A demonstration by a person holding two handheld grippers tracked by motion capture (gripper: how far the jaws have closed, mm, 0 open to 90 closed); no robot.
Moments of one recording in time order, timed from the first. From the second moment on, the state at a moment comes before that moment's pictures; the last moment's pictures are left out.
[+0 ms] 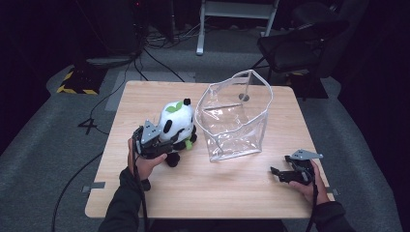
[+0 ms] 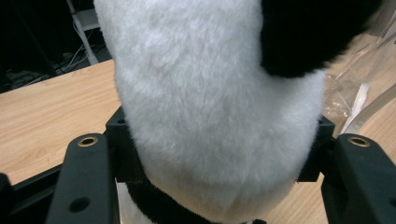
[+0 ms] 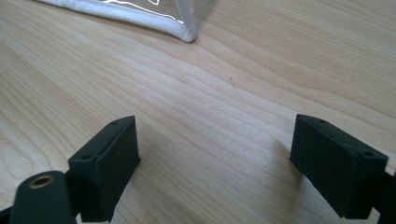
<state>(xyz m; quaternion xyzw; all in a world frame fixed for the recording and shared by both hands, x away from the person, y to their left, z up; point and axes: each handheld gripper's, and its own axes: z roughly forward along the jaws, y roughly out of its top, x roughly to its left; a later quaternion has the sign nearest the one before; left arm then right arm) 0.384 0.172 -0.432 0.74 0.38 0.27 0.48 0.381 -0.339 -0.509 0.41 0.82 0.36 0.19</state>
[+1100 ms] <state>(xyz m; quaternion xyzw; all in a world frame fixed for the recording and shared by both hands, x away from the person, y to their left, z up) 0.381 0.178 -0.420 0.71 0.39 0.28 0.52 0.380 -0.339 -0.509 0.41 0.82 0.36 0.19</state>
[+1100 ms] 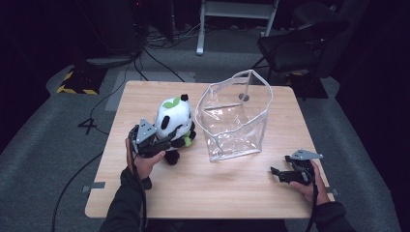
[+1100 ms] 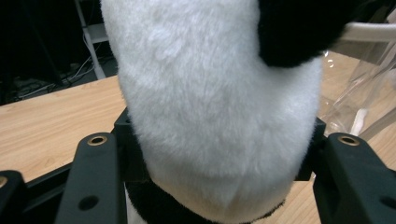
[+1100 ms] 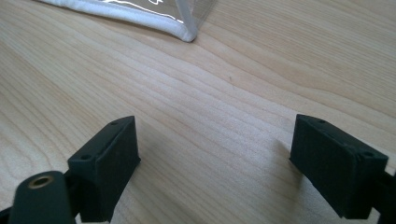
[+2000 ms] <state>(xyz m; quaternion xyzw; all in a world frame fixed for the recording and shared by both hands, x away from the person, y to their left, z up) 0.391 0.195 -0.348 0.66 0.39 0.32 0.56 0.380 -0.339 -0.509 0.41 0.82 0.36 0.19</state>
